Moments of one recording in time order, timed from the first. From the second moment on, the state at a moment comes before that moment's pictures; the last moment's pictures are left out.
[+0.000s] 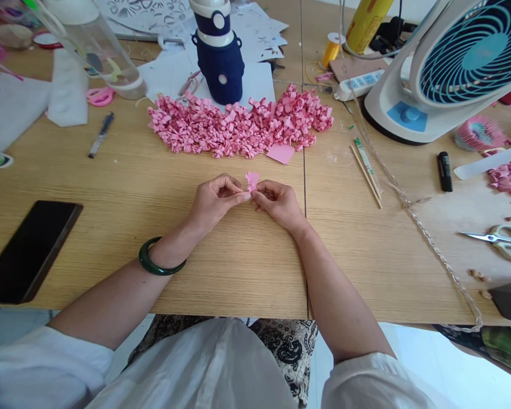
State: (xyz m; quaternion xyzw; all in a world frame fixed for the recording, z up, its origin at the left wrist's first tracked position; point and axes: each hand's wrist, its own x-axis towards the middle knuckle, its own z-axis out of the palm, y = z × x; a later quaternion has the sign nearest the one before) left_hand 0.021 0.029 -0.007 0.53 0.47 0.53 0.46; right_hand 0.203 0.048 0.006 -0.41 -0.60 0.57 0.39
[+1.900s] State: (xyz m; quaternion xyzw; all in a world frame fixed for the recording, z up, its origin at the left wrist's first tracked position) left_hand 0.017 0.032 -0.013 0.60 0.46 0.54 0.38; right_hand 0.202 0.048 0.008 -0.40 -0.60 0.58 0.38
